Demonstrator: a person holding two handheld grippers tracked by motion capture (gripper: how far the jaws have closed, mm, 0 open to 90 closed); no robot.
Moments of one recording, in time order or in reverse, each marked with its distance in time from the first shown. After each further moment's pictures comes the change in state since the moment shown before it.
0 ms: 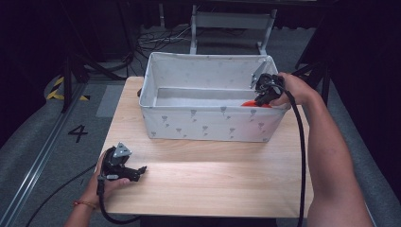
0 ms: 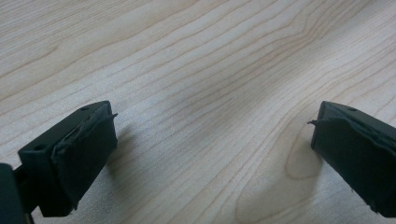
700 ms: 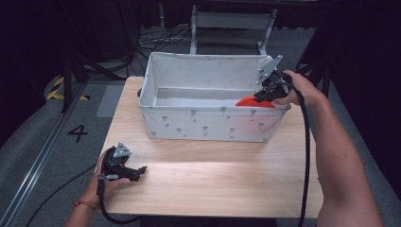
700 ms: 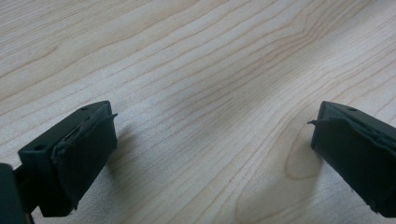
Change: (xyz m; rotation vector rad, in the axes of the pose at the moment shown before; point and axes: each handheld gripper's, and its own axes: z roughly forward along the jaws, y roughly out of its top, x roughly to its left) left arm 0.000 0.000 0.000 0.000 -0.001 0.000; right arm 0.008 -0.008 -0.024 -0.191 -0.020 -0.015
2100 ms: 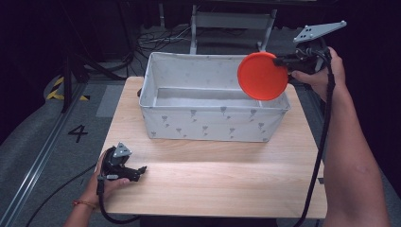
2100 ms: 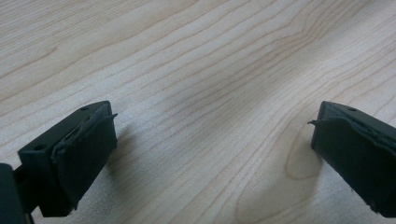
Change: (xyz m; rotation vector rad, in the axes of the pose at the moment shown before) left arm 0.000 0.000 0.000 0.002 -0.001 0.005; right arm 0.004 0.003 -0.112 -0.378 -0.360 0.359
